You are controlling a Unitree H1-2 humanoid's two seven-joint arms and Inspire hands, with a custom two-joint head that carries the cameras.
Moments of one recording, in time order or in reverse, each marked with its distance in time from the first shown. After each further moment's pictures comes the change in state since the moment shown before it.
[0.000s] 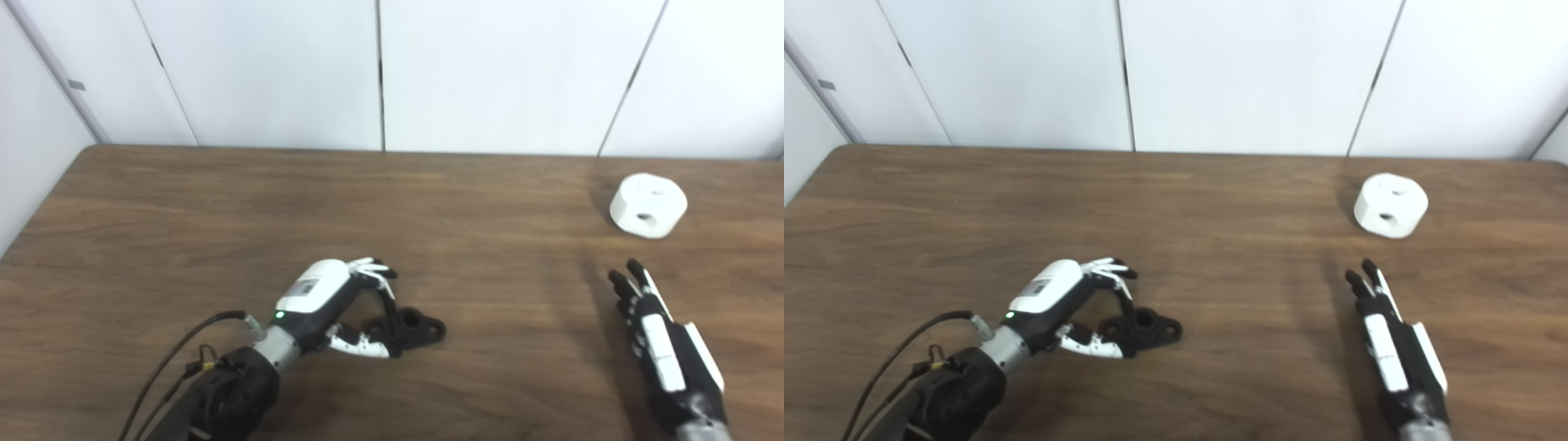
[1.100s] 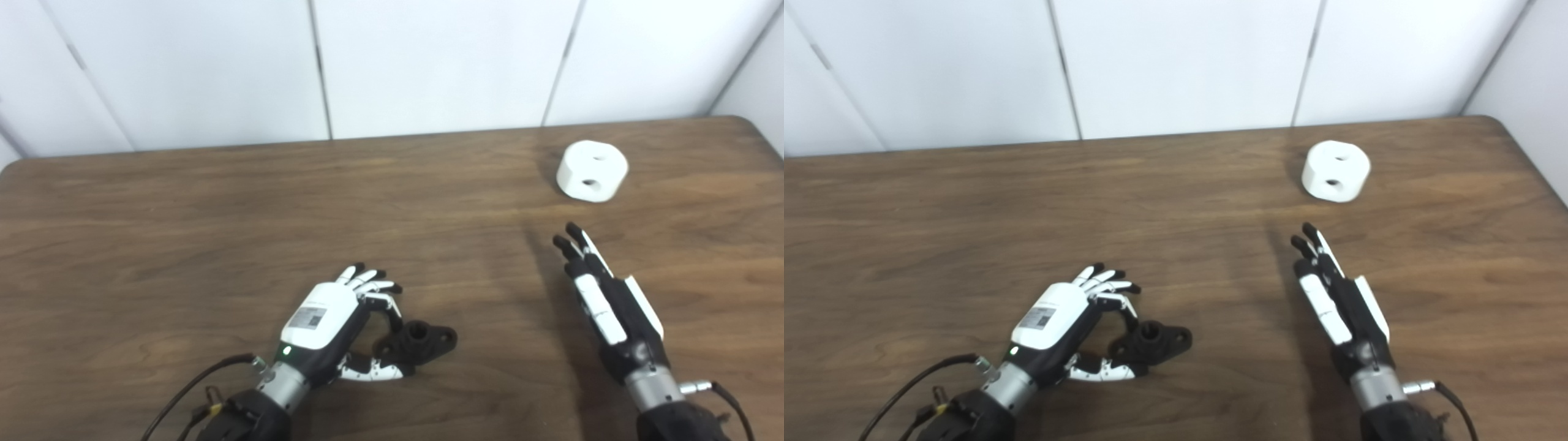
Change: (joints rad) left arm 0.075 -0.117 -0.032 0.001 0.175 -0.105 0.060; right arm -0.012 -0.003 0.005 -0.081 -0.049 0.082 -0.024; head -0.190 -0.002
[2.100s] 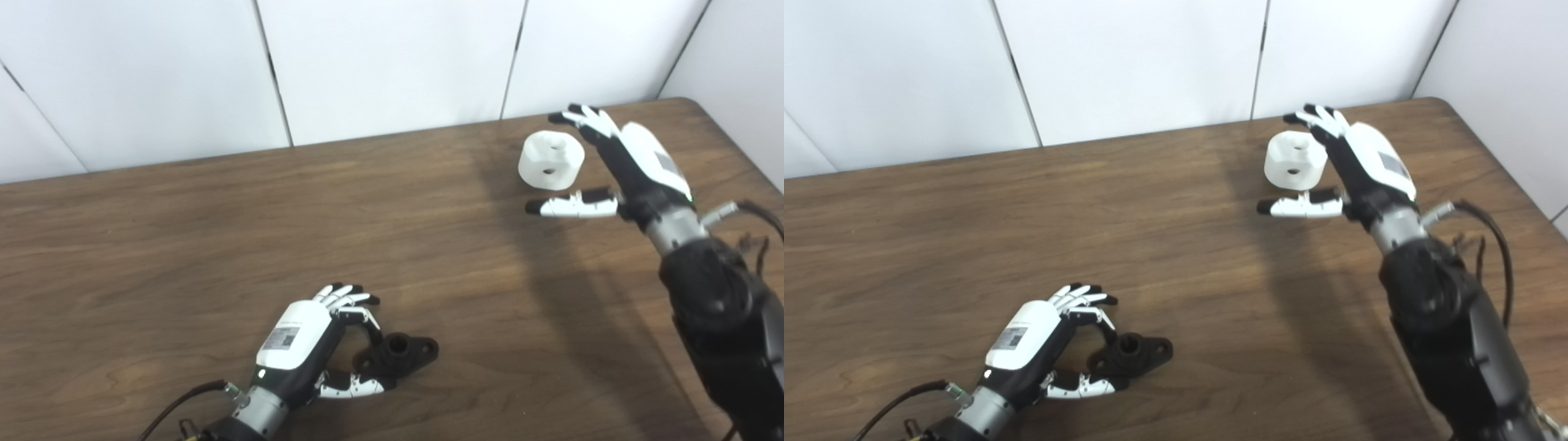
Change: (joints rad) left arm 0.042 -0.004 0.019 -0.029 -0.050 -0.016 -0.031; right arm -0.415 -0.349 0.067 -0.001 -0.620 0.223 0.179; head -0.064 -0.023
